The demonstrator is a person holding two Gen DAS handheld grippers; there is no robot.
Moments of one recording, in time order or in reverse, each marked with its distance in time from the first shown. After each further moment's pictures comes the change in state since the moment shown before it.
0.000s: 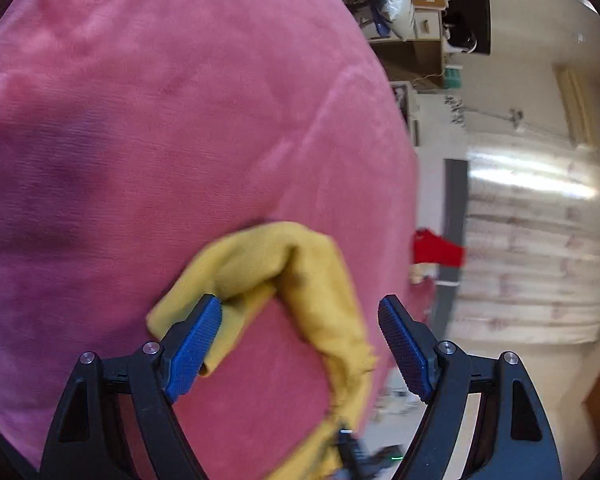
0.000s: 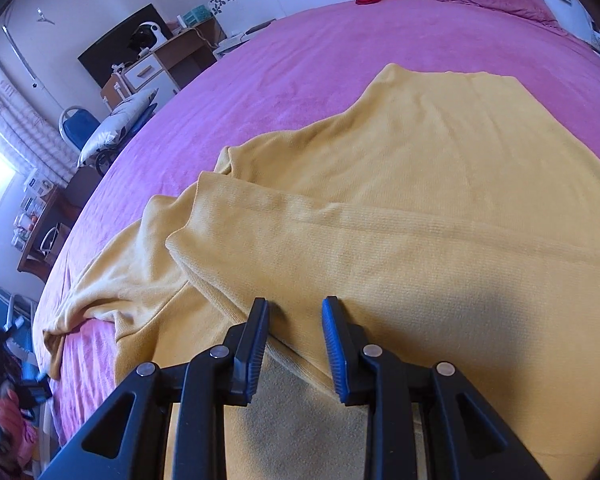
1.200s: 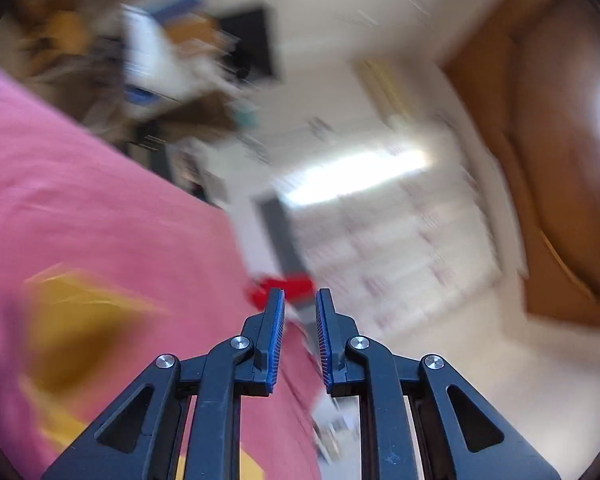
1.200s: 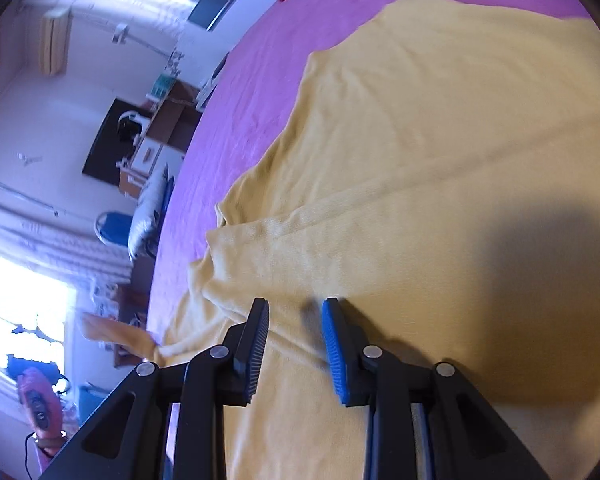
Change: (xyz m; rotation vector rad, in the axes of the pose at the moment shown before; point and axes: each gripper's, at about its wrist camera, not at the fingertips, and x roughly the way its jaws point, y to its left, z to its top) left arm 0.044 -0.252 -0.031 0.502 -0.080 -0.588; right arm -0.029 -0.069 -0.018 0.460 -0.043 0.306
